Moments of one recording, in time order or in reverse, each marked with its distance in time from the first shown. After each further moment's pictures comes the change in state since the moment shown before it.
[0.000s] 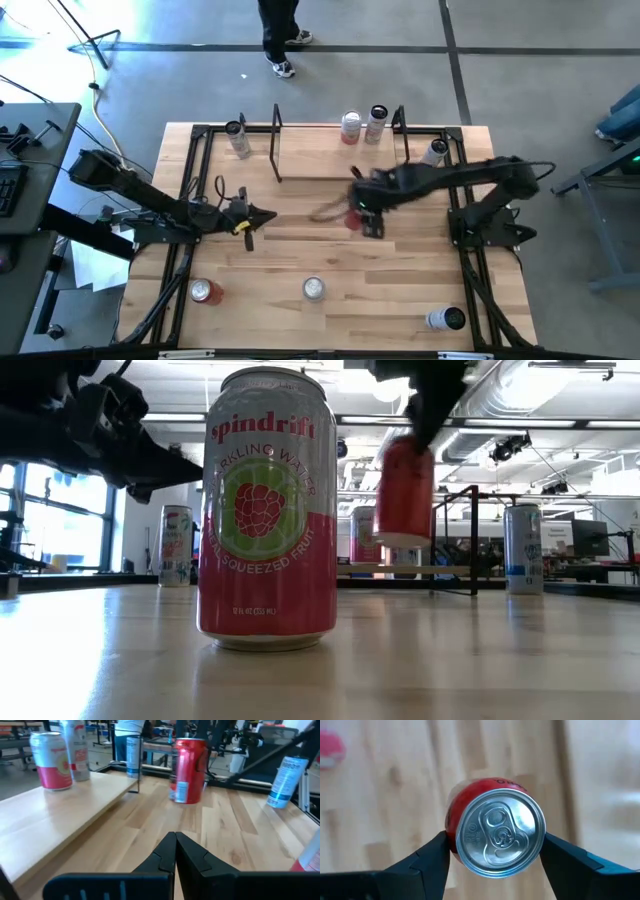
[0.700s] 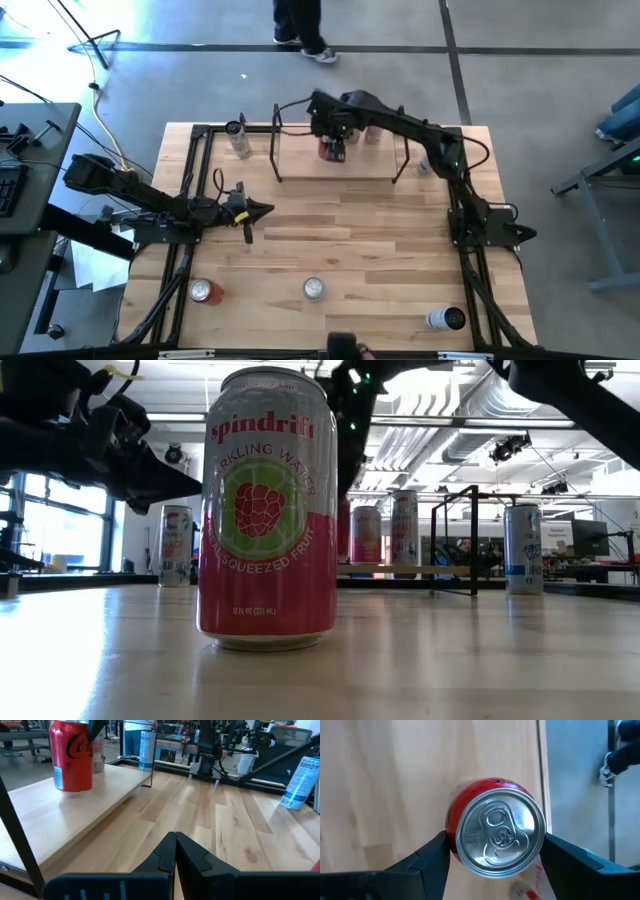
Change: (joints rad) left arm 0.116 -0.044 -0.049 -0.012 0.079 -0.023; right arm -0.482 0.564 0.755 -0.127 -0.013 -0.529
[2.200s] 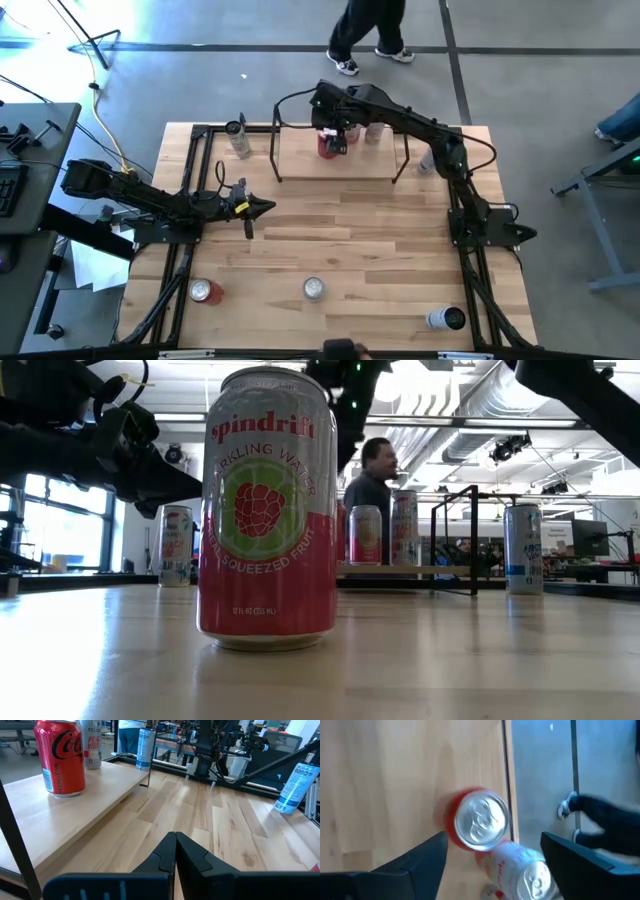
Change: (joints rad) left arm 0.119 0.000 0.002 0.006 0.156 -0.026; right arm 0.039 -0.044 0.066 0.019 0.067 -0.076
